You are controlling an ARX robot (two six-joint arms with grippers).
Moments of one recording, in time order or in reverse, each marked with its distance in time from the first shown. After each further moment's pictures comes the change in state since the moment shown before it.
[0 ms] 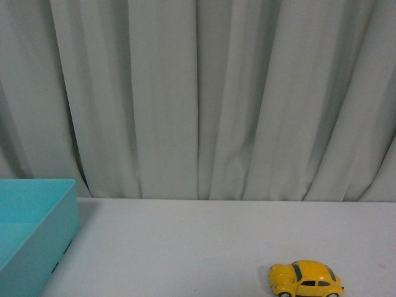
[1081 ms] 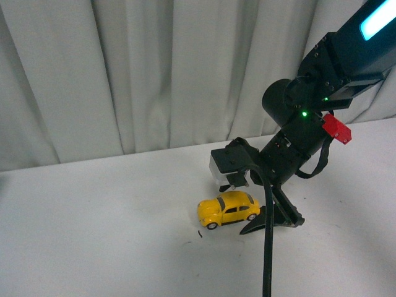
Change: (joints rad) left arm -0.001 0.000 0.000 0.000 0.000 0.000; right arm -0.069 2.261 1.450 -0.508 -0.760 -1.674
